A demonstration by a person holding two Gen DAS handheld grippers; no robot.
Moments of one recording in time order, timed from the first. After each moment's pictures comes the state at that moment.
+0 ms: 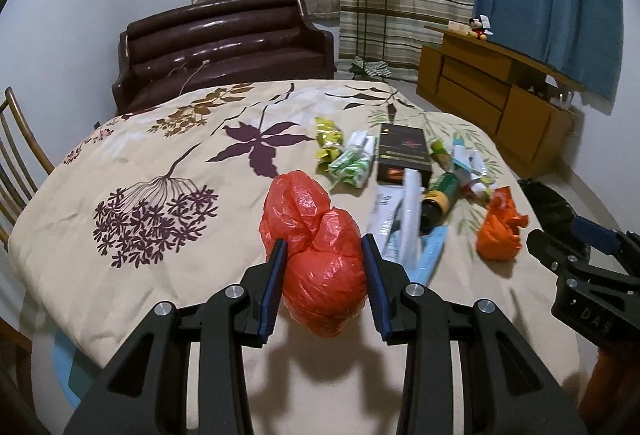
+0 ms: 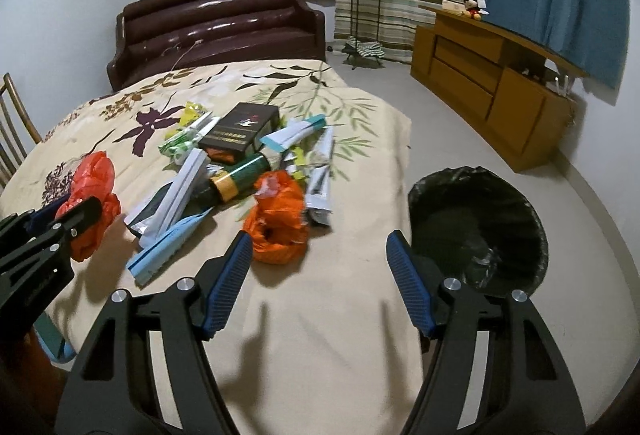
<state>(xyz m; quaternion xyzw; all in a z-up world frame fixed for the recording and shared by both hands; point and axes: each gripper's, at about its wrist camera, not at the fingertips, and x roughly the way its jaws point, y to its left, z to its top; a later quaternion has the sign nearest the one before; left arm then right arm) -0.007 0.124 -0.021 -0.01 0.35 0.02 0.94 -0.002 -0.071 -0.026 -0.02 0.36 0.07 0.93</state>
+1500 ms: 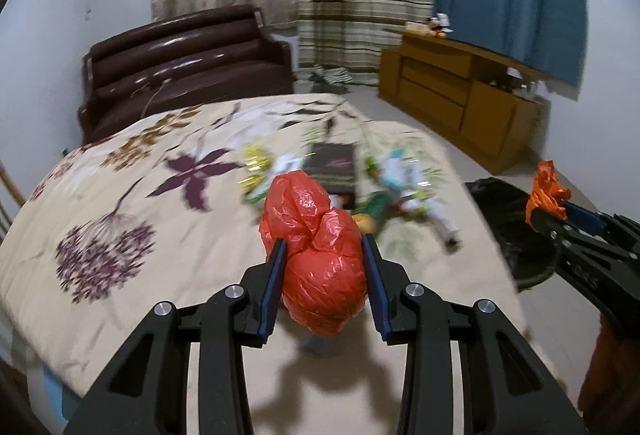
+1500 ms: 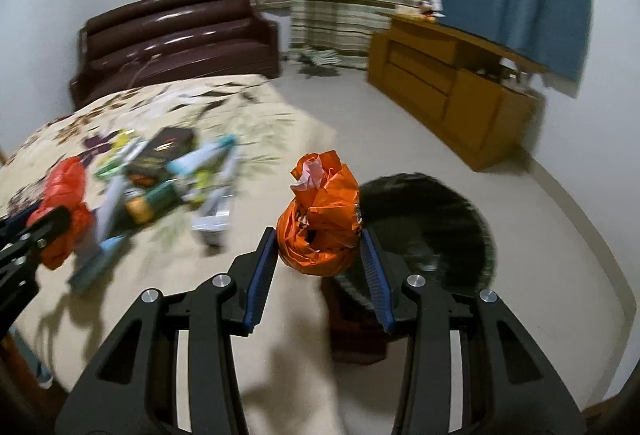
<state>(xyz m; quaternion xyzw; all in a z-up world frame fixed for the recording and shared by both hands) 0.007 0.065 -0.006 0.02 0.33 -0.06 0.94 0.008 -0.141 -0.019 -0.01 0.34 -0.02 0.94</state>
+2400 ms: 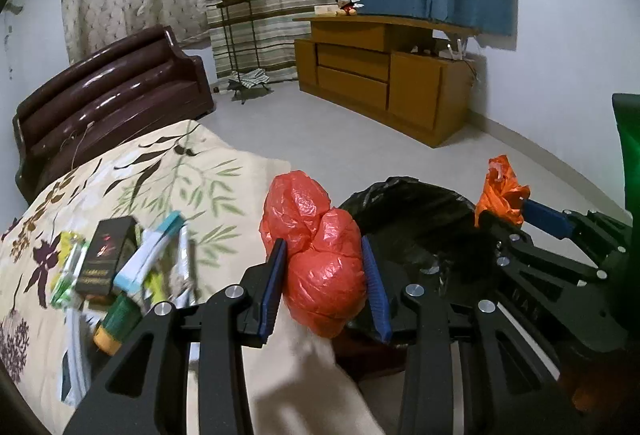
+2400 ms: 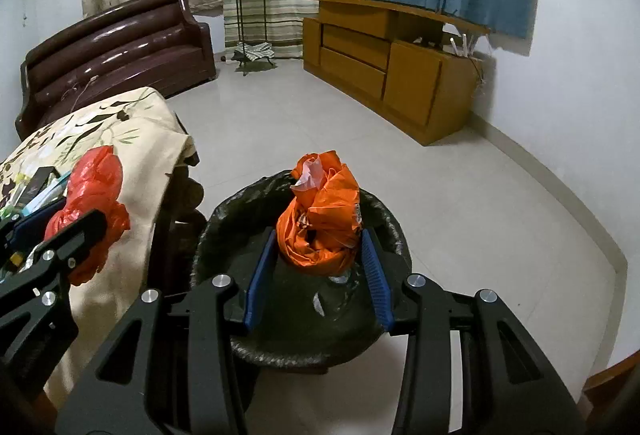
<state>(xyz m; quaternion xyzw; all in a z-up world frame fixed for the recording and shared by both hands) 0.084 -0.116 -0.024 0.09 0.34 -0.16 0.92 0.059 -0.276 -0.053 0.03 0.36 -0.10 0.93</state>
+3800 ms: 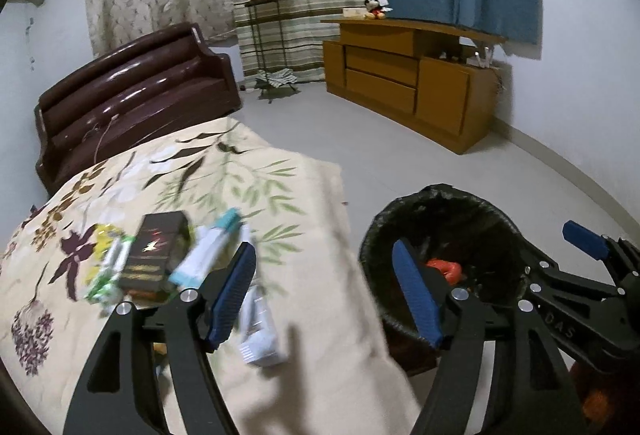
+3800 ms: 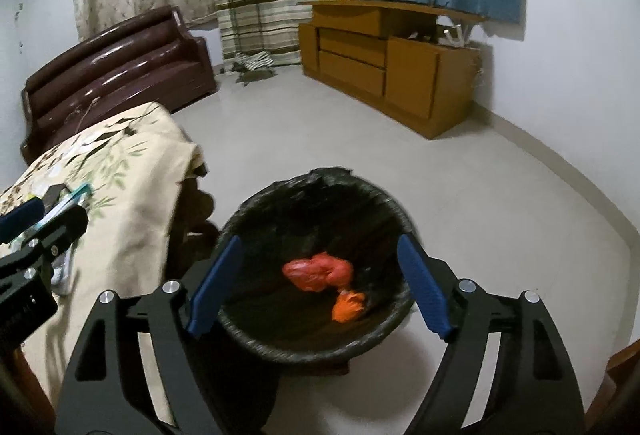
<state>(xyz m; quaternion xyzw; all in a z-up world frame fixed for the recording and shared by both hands) 0.080 -0.075 -0.010 0.08 0.33 -0.11 0.93 0.043 -0.272 -0.052 0.07 0.34 -0.09 0.93</state>
